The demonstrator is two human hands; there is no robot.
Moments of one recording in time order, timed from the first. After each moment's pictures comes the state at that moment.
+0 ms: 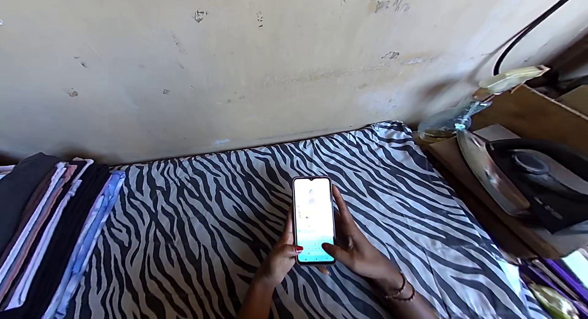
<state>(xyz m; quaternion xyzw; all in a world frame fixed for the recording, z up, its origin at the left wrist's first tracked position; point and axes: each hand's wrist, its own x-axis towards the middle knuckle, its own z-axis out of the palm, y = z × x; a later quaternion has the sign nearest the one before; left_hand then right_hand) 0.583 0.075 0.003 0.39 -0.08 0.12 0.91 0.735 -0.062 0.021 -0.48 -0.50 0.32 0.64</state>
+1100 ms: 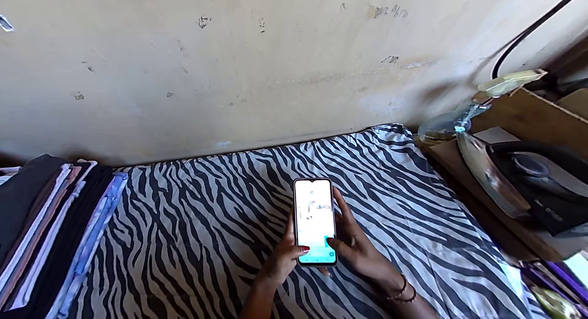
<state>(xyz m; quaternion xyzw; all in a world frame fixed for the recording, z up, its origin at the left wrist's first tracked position) 0.586 0.073 0.009 0.40 -0.03 0.11 0.91 0.735 -0.061 0.021 -0.49 -0.48 0.32 0.65</state>
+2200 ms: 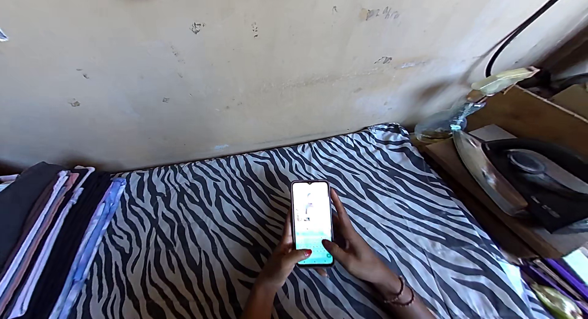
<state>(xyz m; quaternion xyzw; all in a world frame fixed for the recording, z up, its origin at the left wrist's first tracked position) 0.583 0.070 0.015 0.45 0.03 0.11 0.88 0.729 -0.061 0.022 -0.52 -0.48 0.30 0.64</state>
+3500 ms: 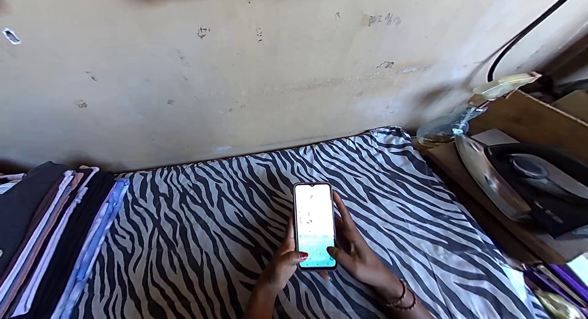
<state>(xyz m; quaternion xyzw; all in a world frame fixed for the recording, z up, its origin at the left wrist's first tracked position) 0.584 0.073 0.006 0.42 -0.05 0.12 0.90 0.729 -0.061 0.023 -0.49 -0.47 0.31 0.67</state>
